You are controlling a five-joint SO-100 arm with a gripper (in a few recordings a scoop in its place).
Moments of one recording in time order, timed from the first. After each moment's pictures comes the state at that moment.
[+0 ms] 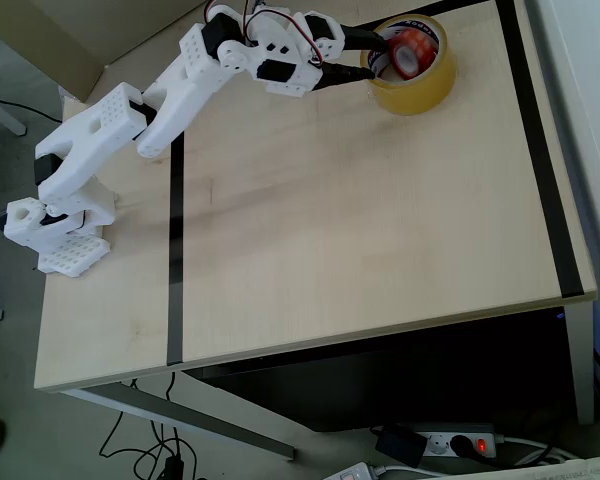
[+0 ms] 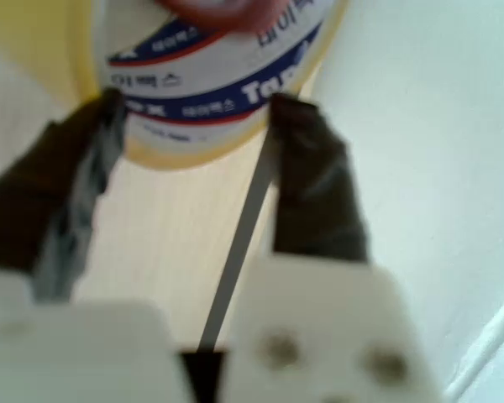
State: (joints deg) arm -12.8 17.7 -6.9 72.3 -4.6
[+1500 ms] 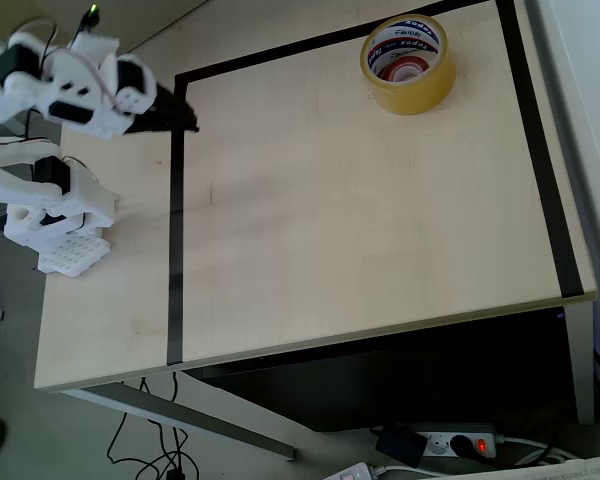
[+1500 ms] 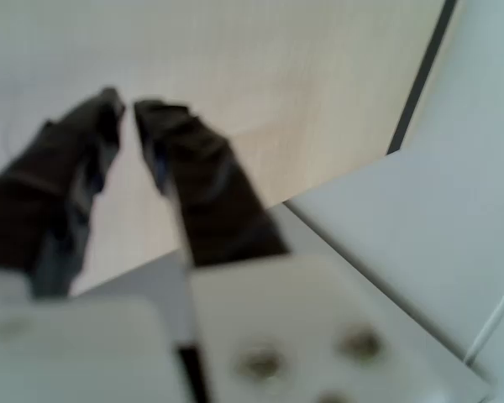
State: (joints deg) arm -7.7 139.2 127.1 65.1 -0.8
